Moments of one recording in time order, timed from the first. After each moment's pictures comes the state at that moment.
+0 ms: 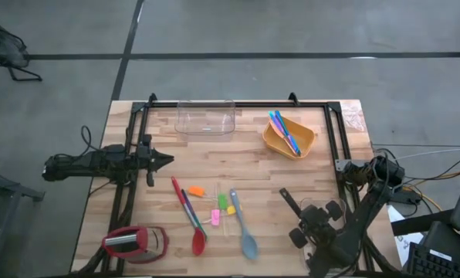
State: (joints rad) left arm -0.01 0.05 0.18 -0.35 -0.20 -0.05; right arm 0.96 1.86 1.42 -1.53 0.52 2.03
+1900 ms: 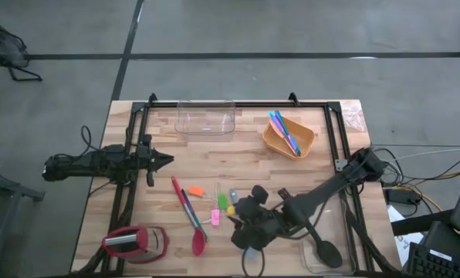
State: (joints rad) left arm -0.01 0.05 0.18 -0.35 -0.20 -0.05; right arm 0.55 1.91 1.67 -0.65 0.64 0.83
